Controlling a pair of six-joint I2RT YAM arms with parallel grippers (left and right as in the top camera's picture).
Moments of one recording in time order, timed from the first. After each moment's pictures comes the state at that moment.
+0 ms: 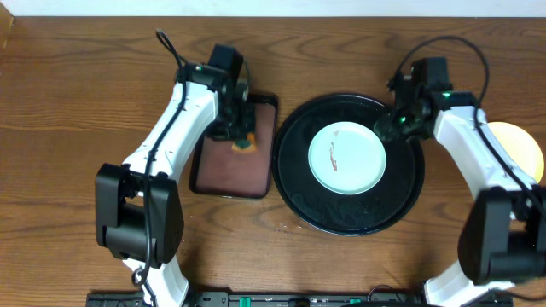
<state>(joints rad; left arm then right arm) -0.27 1.90 1.57 -1.10 0.21 -0.28 0.06 1.80 1.26 -0.74 -0.21 0.04</state>
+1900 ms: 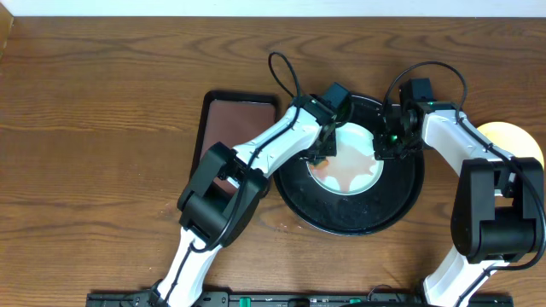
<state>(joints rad) -0.69 2.22 1.70 -0.91 0.02 -0.71 0.06 1.92 1.18 -0.72 -0.21 0.01</state>
